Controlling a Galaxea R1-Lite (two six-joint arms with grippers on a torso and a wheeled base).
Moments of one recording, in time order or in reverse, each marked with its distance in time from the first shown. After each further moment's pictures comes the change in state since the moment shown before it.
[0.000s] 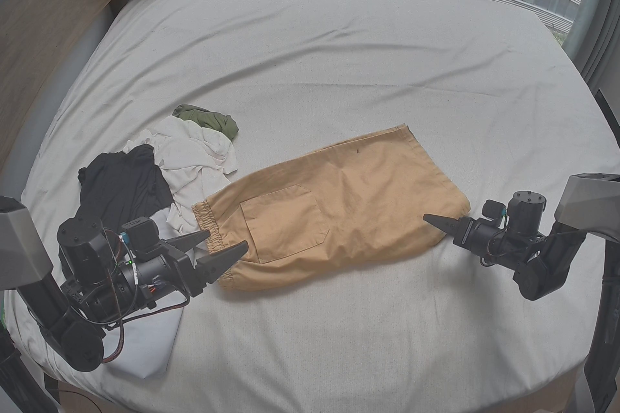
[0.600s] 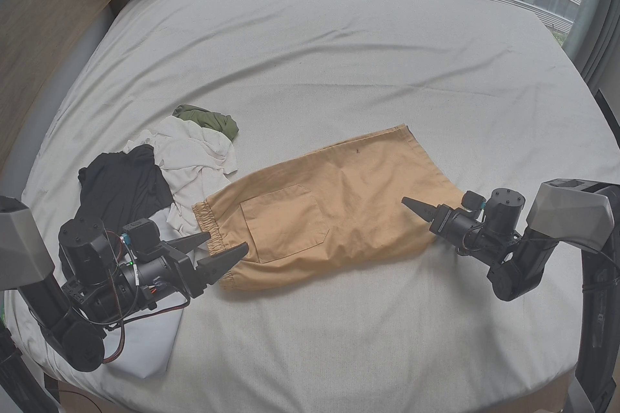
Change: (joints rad) left arm 0.001 0.007 0.002 0.000 0.000 0.000; right arm 0.081 0.117 -0.132 -0.134 -0.056 0.096
